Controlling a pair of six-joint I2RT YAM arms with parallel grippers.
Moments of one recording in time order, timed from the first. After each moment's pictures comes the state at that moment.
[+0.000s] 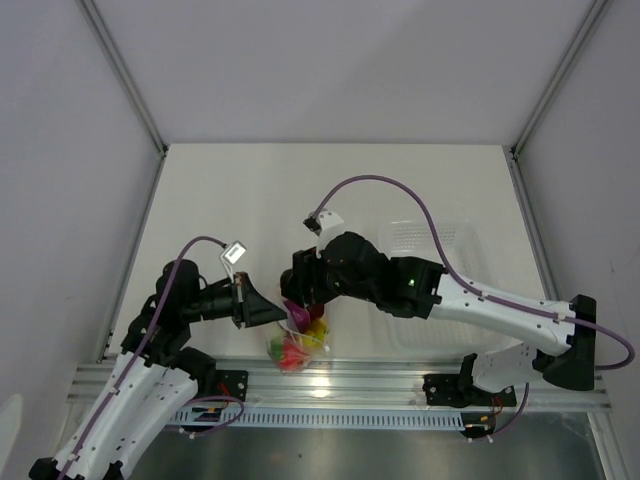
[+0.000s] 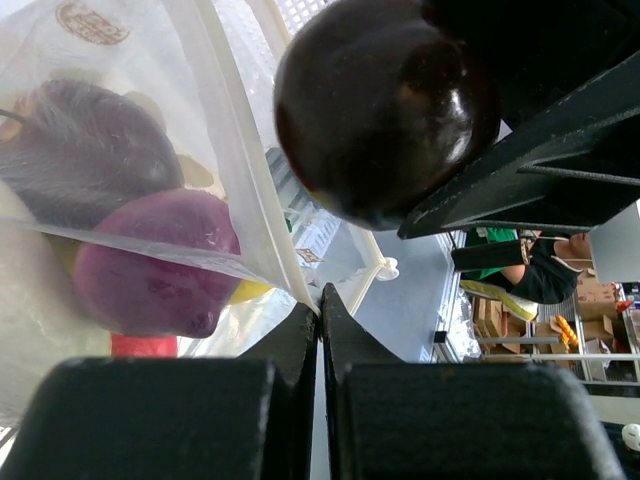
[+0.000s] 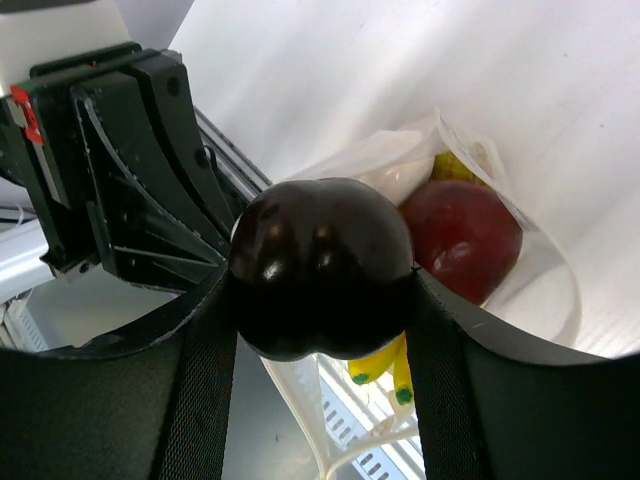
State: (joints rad) left arm -0.40 0.46 0.58 -0.50 0.84 -0.71; right arm 1.23 1.33 1.31 -0.49 0.16 0.63
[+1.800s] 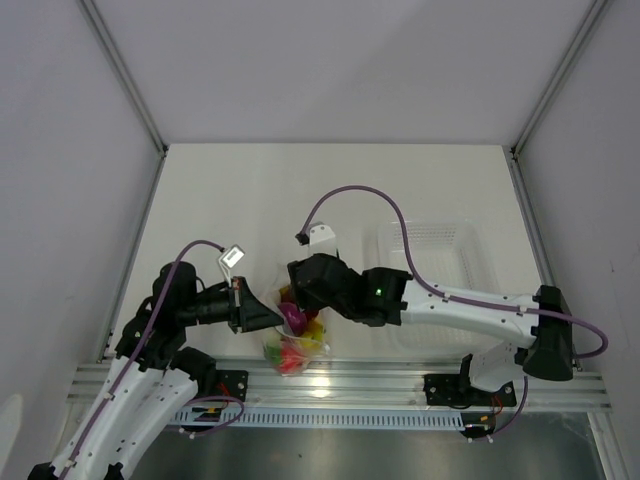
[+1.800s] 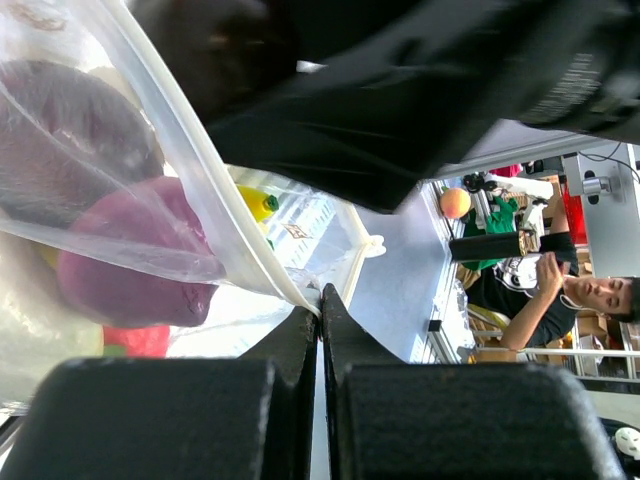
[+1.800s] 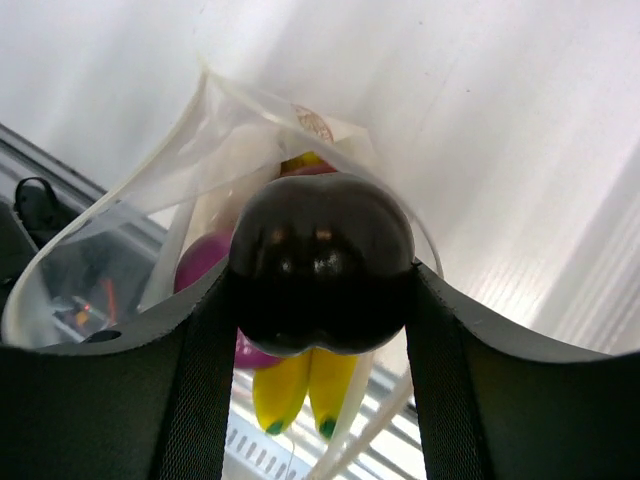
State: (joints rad) left arm -0.40 0.44 0.61 -0.61 0.84 -0.69; right arm 1.31 1.45 1.31 -0.58 0.48 0.67
